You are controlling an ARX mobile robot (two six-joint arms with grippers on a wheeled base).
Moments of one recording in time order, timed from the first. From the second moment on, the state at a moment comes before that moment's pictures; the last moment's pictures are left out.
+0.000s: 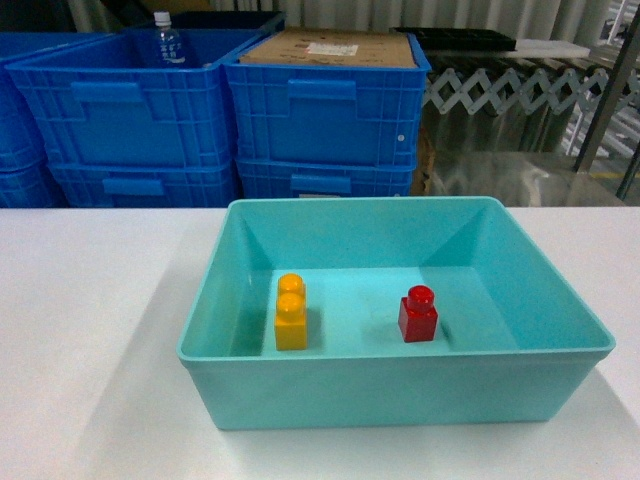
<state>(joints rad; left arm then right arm) 0.00 0.01 0.01 0.00 0.00 0.00 -0.01 0.00 0.02 0.00 0.00 0.00</state>
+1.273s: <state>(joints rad) 0.00 0.01 0.01 0.00 0.00 0.00 0.16 0.66 0.30 0.43 0.08 0.01</state>
